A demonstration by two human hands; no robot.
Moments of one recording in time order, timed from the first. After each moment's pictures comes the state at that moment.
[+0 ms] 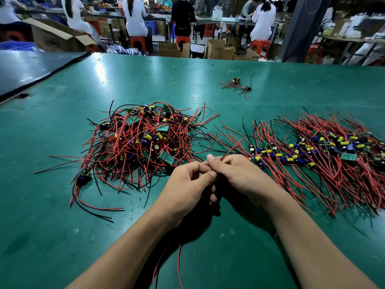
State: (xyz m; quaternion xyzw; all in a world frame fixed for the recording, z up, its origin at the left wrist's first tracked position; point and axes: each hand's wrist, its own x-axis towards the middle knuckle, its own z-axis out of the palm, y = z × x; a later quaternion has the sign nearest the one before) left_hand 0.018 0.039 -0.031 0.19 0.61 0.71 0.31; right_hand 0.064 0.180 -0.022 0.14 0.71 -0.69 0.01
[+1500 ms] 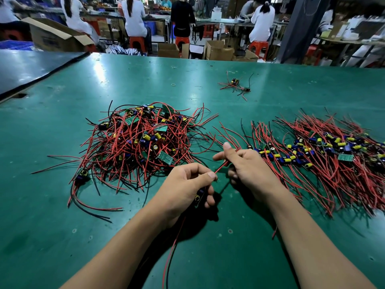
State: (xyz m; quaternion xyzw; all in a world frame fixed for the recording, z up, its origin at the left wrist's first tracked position) left_hand 0.012 0.035 -0.029 0.20 0.59 0.70 0.34; right_hand 0.056 0.203 -0.039 0.22 0.71 -0.66 -0.11
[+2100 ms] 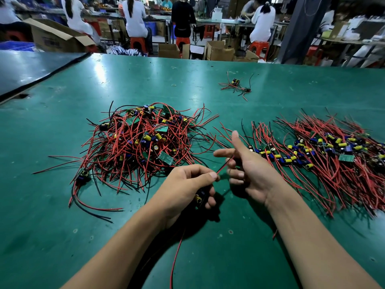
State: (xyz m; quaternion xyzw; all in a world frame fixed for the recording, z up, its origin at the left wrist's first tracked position) left_hand 0.014 0.034 -0.025 0.17 0.58 0.70 0.38; right_hand 0.057 0.198 -0.022 0.26 0.56 -0.79 -0.07
